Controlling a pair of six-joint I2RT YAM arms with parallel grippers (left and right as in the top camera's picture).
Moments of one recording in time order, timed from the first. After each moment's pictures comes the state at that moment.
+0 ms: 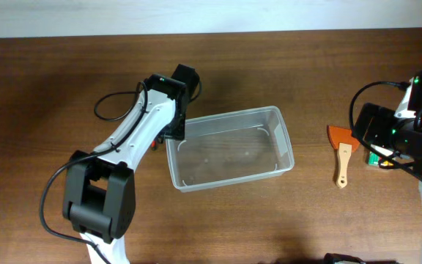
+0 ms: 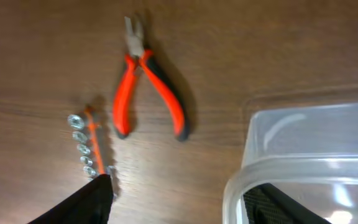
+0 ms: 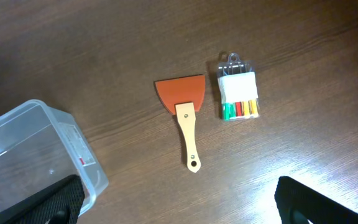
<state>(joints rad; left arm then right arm) -0.40 1.99 1.62 -1.19 -0.37 -0.35 -0.18 1.26 1.58 -1.33 0.12 0.21</state>
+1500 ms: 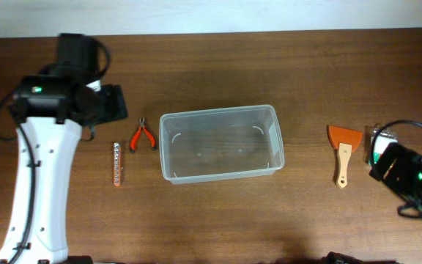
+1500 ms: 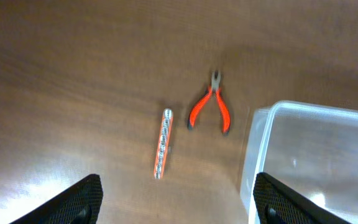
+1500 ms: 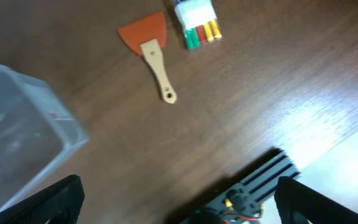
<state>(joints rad) -0.05 1.58 1.78 -1.38 -0.14 -0.26 -0.32 1.12 1.67 -1.69 0.08 0.31</state>
